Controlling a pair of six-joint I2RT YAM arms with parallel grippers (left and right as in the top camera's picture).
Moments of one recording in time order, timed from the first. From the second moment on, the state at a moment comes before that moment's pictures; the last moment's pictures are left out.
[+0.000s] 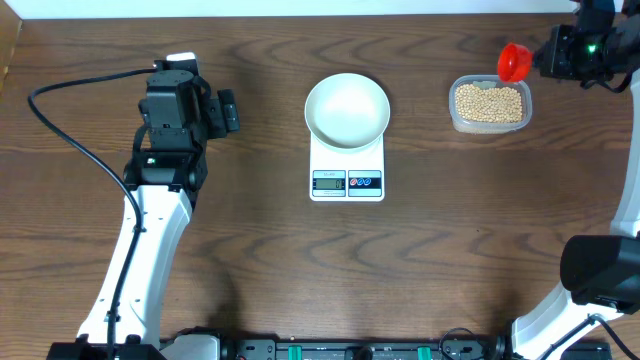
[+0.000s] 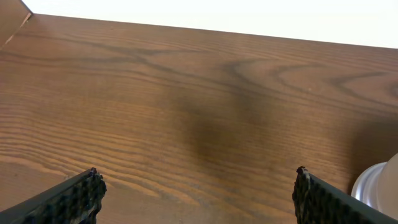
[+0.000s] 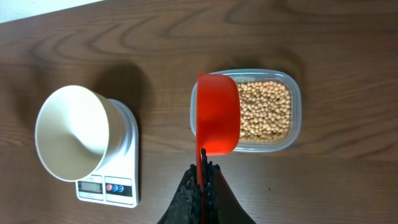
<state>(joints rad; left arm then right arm) -0.03 1.38 1.08 -0.34 -0.18 -0.08 -0.19 1.89 2.15 -1.32 -0.36 -0.05</state>
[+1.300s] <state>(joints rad) -0.03 1.38 1.08 -0.34 -0.18 -0.08 -0.14 1.89 1.95 -1.20 -0.20 -0.12</state>
